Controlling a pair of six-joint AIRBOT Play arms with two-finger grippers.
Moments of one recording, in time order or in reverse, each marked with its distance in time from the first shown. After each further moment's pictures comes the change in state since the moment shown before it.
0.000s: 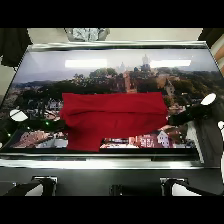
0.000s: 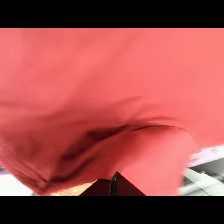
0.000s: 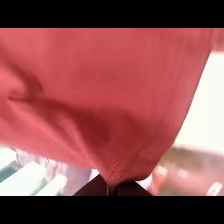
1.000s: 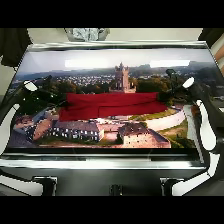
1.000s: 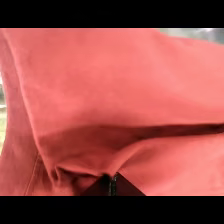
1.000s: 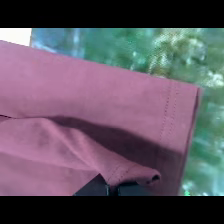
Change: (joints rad) left arm 0.029 -0.595 0.622 0.108 0.047 -0.083; right arm 0.132 -0.429 0.429 0.080 -0.307 0.119
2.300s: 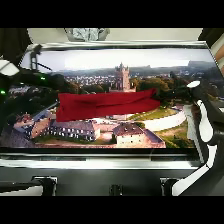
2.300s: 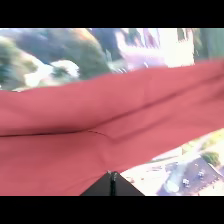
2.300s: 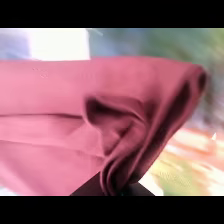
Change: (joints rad) left arm -0.138 0.251 0.155 -0.048 -0.117 -0.001; right arm -0.080 -0.116 0.082 0.391 0.192 0.018
